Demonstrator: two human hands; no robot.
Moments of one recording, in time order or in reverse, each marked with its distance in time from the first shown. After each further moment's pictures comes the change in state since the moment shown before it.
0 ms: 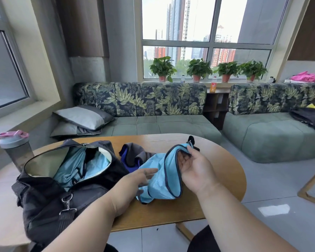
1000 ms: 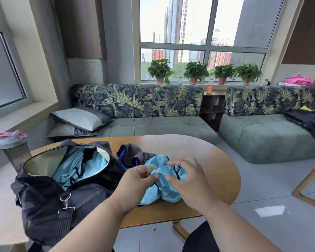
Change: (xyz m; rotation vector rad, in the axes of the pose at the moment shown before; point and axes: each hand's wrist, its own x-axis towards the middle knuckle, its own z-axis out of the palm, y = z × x) left_hand -0.001 -0.008 0.022 -0.044 0.099 0.347; right_hand -0.036 0.010 -0.047 -1.555 -0.114 -0.615
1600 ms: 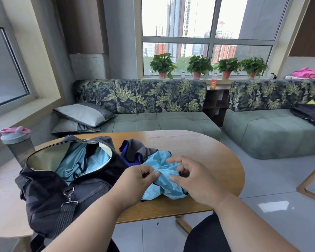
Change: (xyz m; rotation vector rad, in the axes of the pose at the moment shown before) left_hand -0.001 -0.005 -0.016 0.484 0.012 0.053; right_hand 0.002 -0.001 -0.015 0.140 -0.258 0.000
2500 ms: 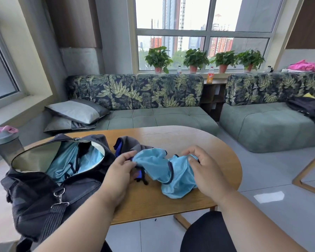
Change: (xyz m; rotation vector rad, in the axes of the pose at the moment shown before) left_hand 0.022 -0.003 0.002 -0.732 0.254 -0.320; right_hand 0.004 0.010 -0.021 0.049 0.247 0.138
